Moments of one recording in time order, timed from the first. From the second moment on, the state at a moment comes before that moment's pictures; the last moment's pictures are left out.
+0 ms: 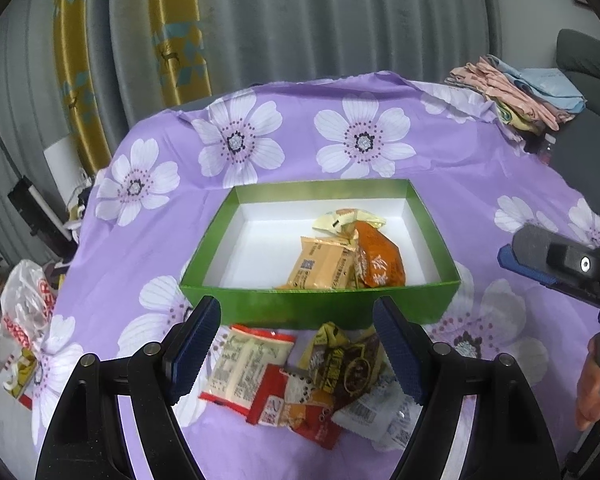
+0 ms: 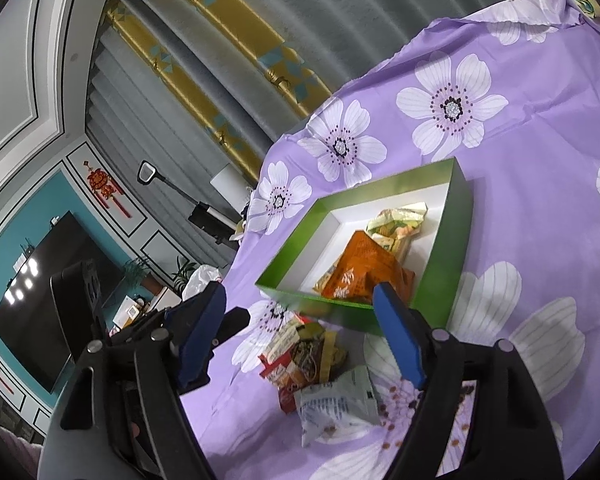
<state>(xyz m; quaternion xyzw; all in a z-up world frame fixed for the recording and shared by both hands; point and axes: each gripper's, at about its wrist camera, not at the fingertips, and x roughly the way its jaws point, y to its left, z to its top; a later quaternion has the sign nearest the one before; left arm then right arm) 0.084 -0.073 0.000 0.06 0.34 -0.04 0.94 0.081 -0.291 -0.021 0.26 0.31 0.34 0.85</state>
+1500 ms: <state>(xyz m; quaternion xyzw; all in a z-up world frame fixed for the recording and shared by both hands) 0.064 -0.056 -0.078 -0.13 0.47 -0.13 0.86 0.063 -0.241 -0.102 0.07 0.43 0.36 0.83</state>
